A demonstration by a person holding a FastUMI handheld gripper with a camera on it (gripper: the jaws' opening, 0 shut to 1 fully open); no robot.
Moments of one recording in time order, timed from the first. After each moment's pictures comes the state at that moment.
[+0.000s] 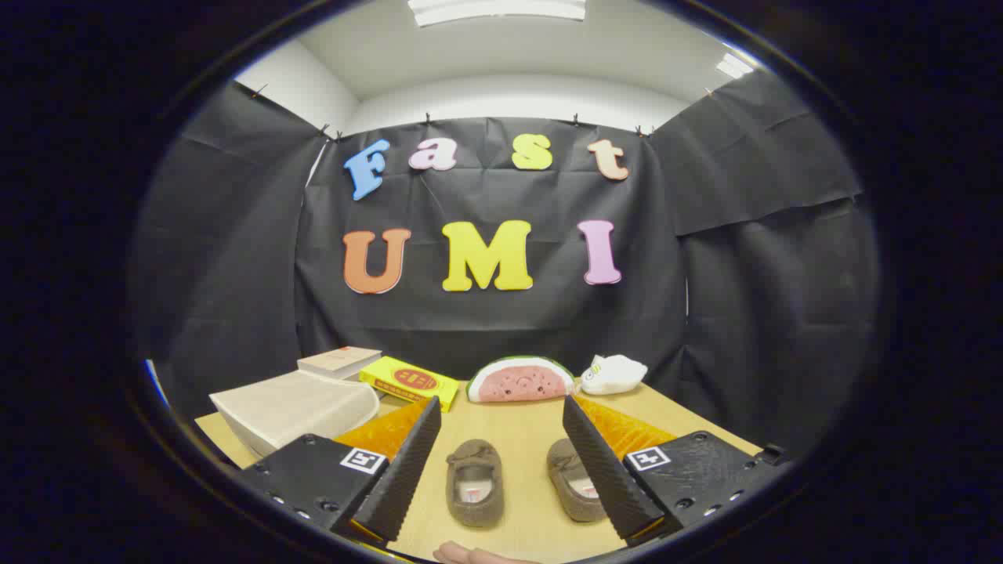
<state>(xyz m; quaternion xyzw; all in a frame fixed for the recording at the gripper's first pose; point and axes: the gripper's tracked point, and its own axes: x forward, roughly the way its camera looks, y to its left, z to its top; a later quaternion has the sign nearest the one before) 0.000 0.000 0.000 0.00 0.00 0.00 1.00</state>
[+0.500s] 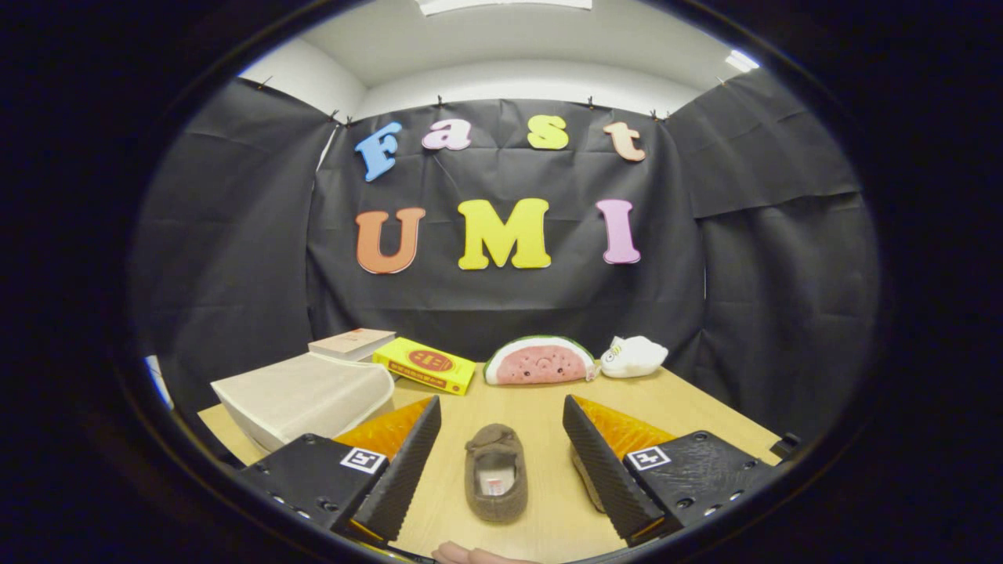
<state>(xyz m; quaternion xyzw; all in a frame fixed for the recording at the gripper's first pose) 0.015 0.020 -0.024 -0.01 0.03 0.02 1.00</state>
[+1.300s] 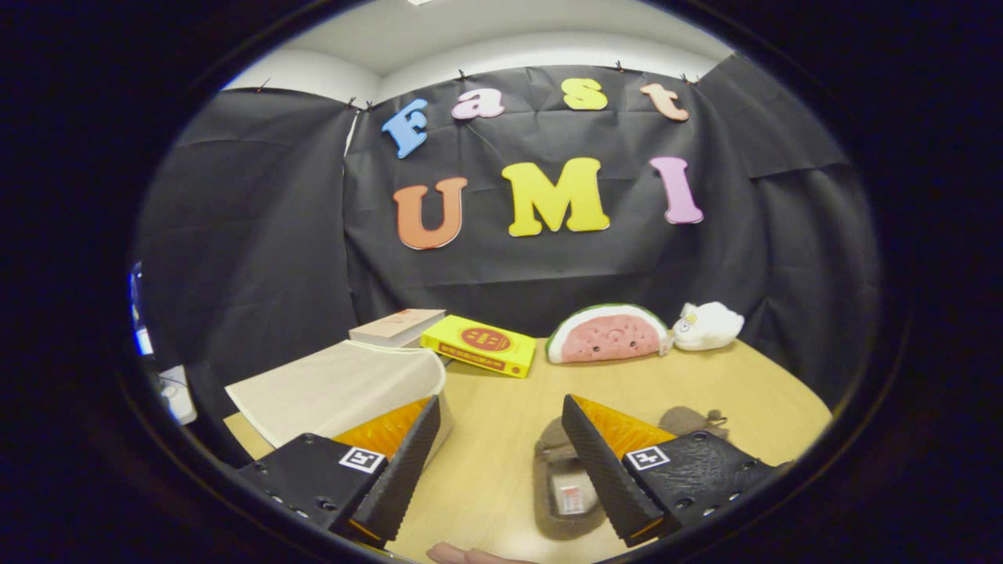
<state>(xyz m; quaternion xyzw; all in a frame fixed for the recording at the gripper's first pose) 0.086 0.112 -0.064 0.05 0.09 0.14 0.98</state>
